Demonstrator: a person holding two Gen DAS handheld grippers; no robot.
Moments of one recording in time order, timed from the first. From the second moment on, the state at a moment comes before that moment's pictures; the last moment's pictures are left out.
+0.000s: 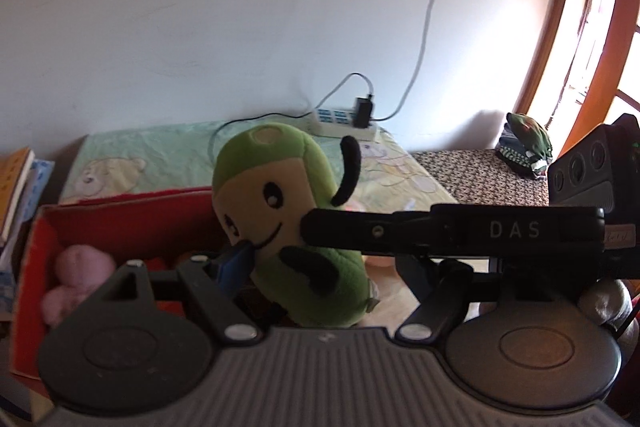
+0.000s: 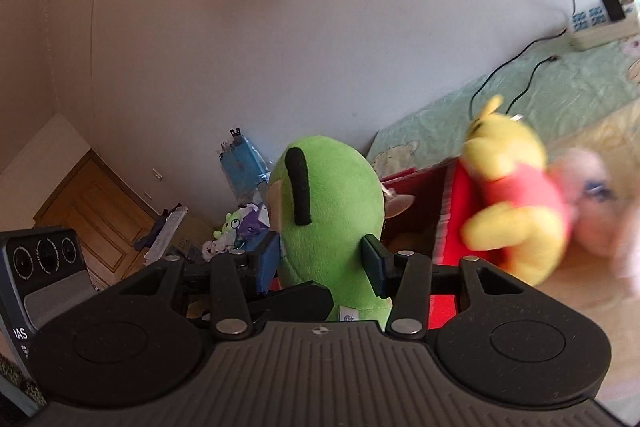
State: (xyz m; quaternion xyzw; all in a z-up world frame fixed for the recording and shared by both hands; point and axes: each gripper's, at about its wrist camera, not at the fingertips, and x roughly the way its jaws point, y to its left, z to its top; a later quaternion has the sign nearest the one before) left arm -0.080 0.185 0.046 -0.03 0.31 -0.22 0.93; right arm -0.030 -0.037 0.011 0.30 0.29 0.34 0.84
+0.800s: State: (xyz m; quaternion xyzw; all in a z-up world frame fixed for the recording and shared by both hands) left arm -0.017 0.313 -0.022 -0.07 0.40 -0.20 0.89; right arm 0.019 0.101 -0.030 0.31 0.42 0.24 0.82
